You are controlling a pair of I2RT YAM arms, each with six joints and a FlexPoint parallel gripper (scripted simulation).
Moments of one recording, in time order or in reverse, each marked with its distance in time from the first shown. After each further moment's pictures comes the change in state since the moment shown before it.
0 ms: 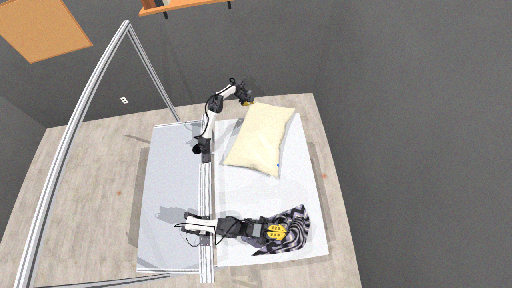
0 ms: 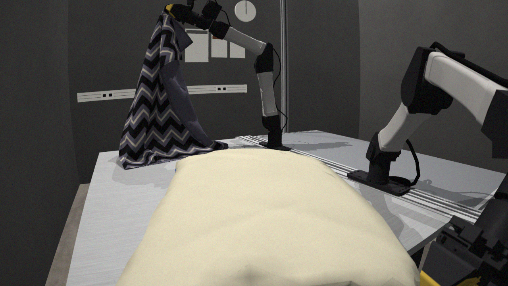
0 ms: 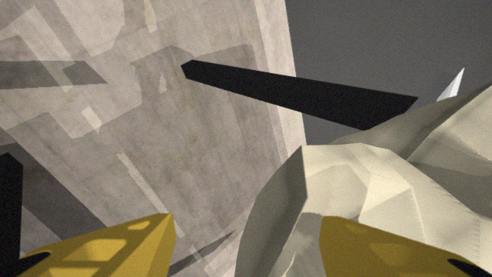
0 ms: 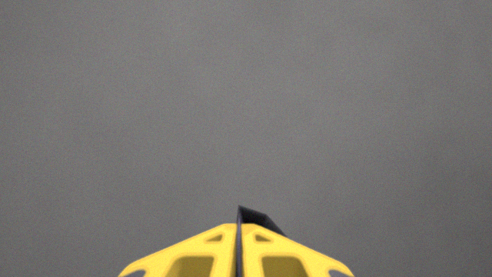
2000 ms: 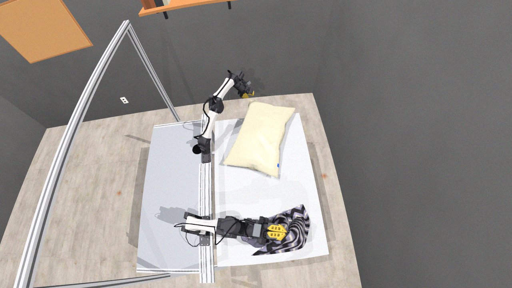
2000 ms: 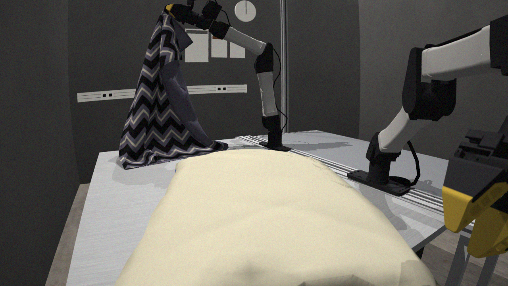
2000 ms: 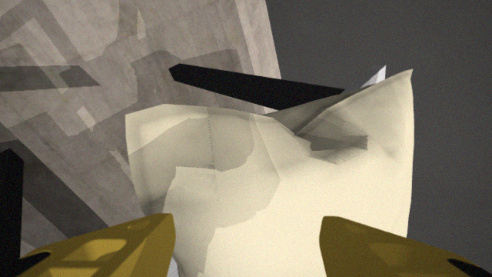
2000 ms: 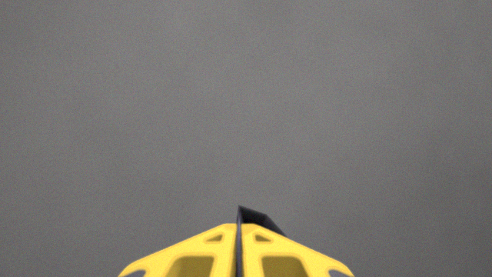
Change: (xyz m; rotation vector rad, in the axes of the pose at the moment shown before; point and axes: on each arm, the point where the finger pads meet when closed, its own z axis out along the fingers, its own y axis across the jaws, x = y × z) left arm -0.006 -0.063 -0.073 0.006 -0.016 0.013; right arm 0.000 0.000 0.000 0.000 0.000 0.000
